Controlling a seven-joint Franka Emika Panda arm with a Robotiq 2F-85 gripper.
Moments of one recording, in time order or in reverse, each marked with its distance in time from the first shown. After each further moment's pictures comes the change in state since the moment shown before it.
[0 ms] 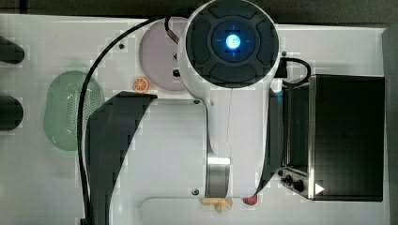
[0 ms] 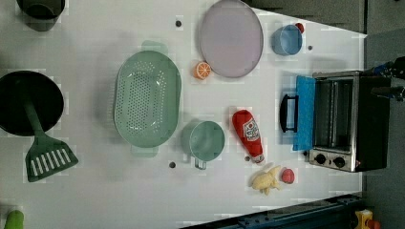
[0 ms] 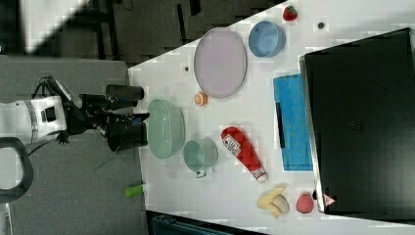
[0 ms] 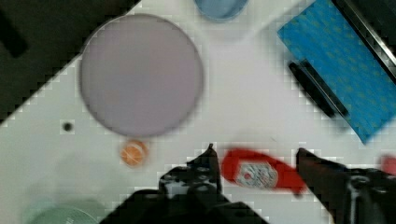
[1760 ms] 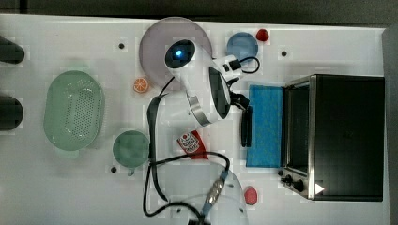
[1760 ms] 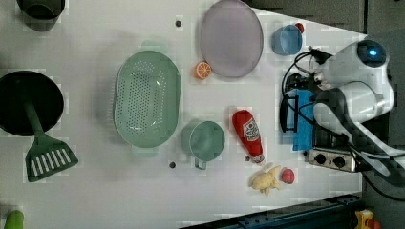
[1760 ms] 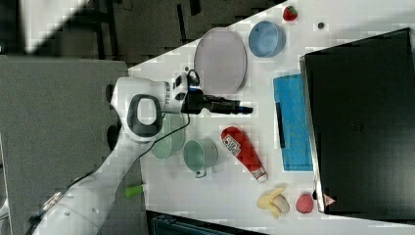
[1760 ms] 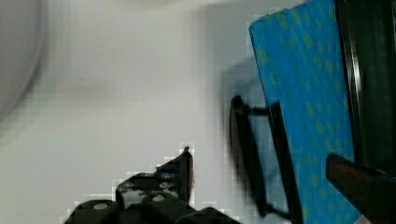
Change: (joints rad) arm 0.000 0.507 0.021 -0.148 -0.523 0.334 -0.036
